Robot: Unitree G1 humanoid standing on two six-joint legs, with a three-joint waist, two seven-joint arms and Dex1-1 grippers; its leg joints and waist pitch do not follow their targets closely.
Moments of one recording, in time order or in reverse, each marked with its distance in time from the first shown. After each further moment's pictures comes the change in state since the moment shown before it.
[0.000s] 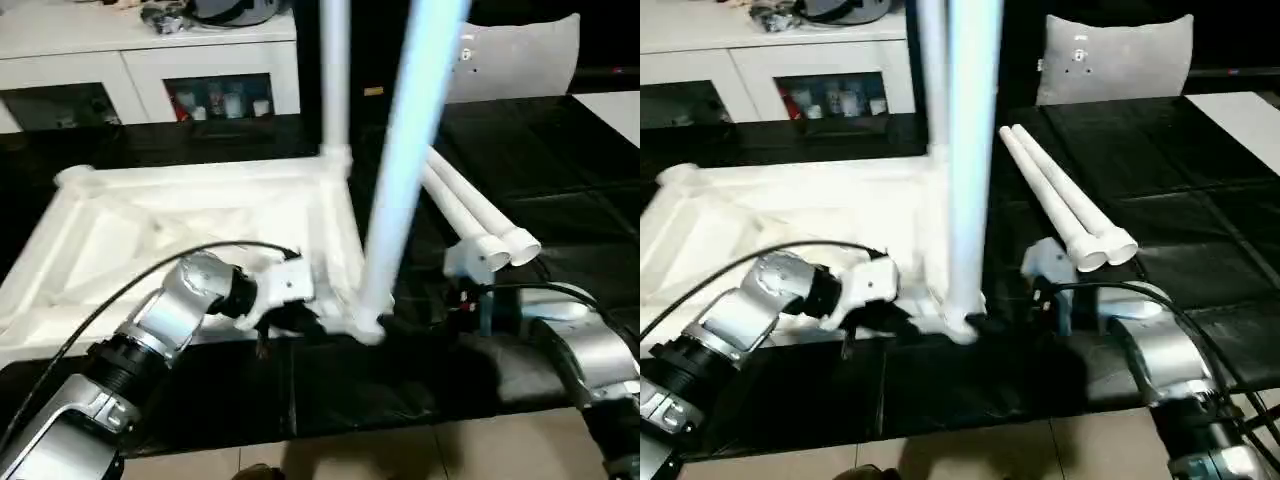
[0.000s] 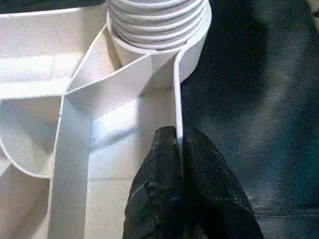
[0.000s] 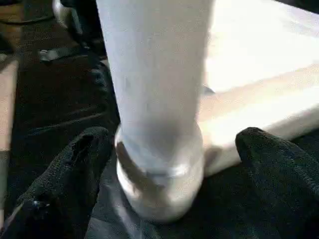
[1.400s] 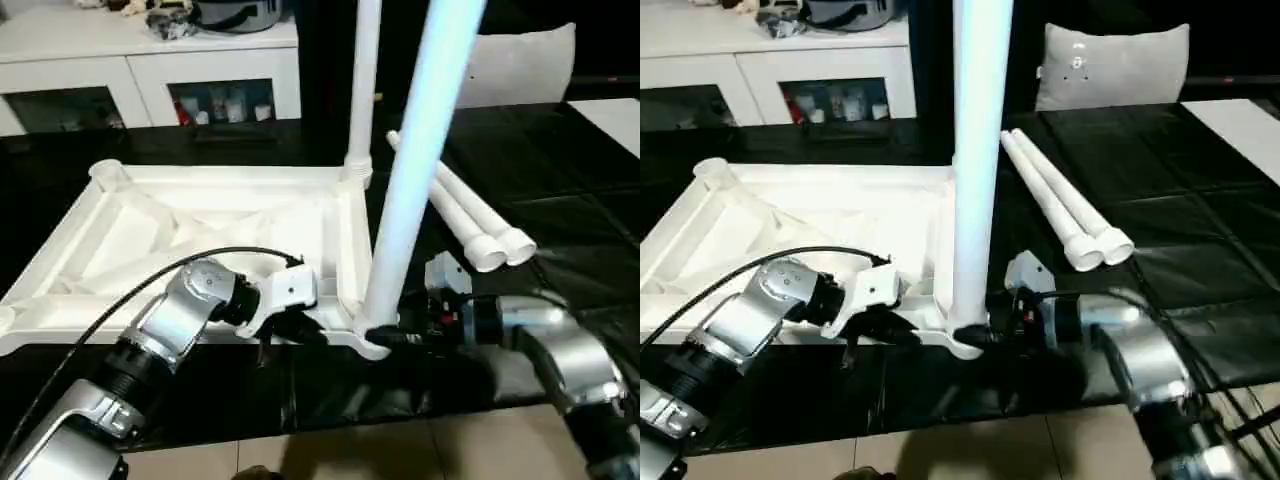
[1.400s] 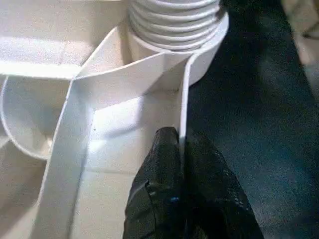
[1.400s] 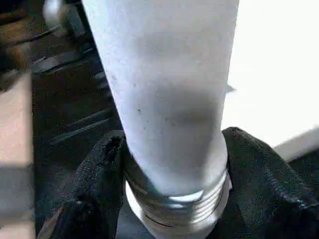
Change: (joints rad) left arm 0.019 -0.075 0.048 0.009 -0.012 0.167 0.074; right arm 0.059 0.126 -0.014 -0.006 -0.025 0.113 -0.133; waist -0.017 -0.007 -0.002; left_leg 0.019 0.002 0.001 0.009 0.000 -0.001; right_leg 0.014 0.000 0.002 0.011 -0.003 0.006
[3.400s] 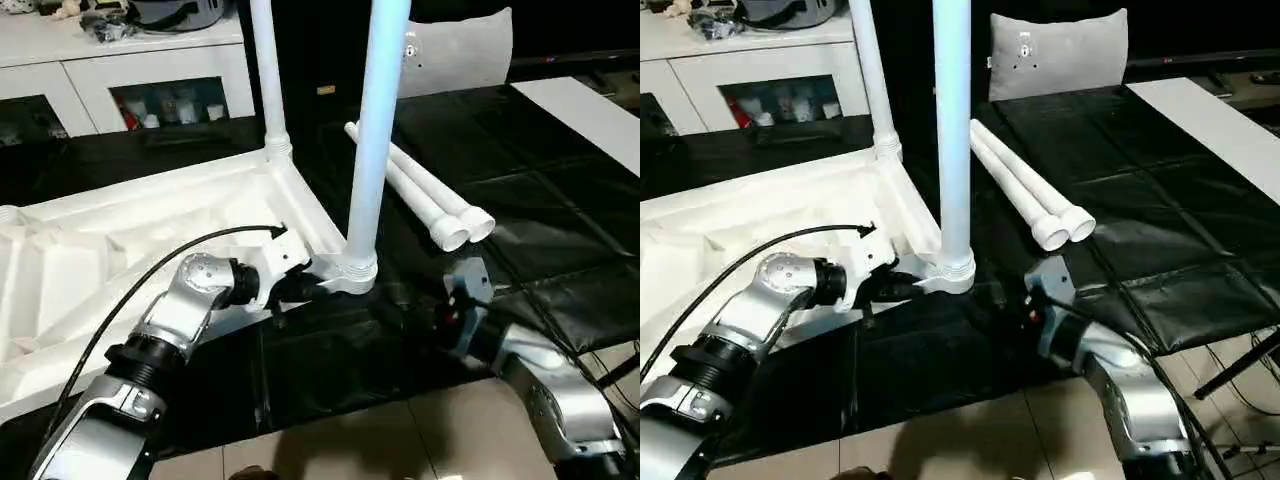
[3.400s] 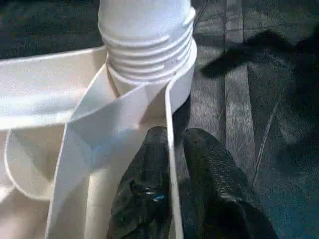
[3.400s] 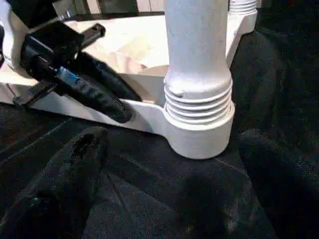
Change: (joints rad) left arm -0.033 -0.068 0.139 0.182 0.002 -0.210 0.152; right arm 0.161 0.073 -0.123 -0.143 0.034 -0.037 -0.225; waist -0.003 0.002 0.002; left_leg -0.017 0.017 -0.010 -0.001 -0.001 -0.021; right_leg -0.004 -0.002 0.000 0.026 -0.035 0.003
